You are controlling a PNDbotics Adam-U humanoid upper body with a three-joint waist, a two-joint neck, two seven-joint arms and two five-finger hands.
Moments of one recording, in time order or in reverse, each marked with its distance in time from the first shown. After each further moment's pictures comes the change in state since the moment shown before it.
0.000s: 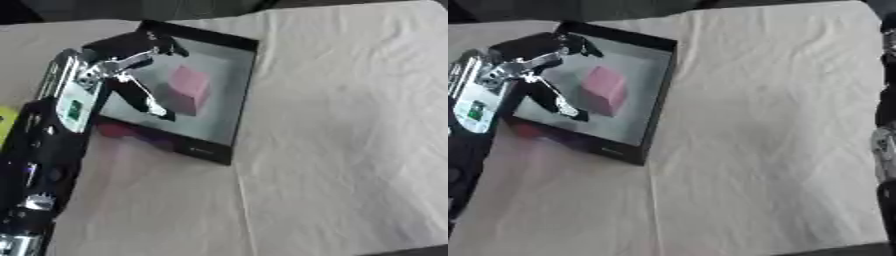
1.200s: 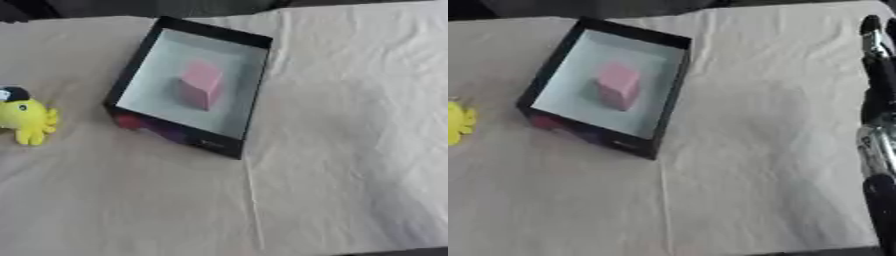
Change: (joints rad) left arm 0.248 0.585 0.053 -0.183 0.510 -0.011 0.038; right arm 0.063 -0.001 -0.004 -0.009 0.012 0.000 -0.002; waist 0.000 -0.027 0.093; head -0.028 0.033
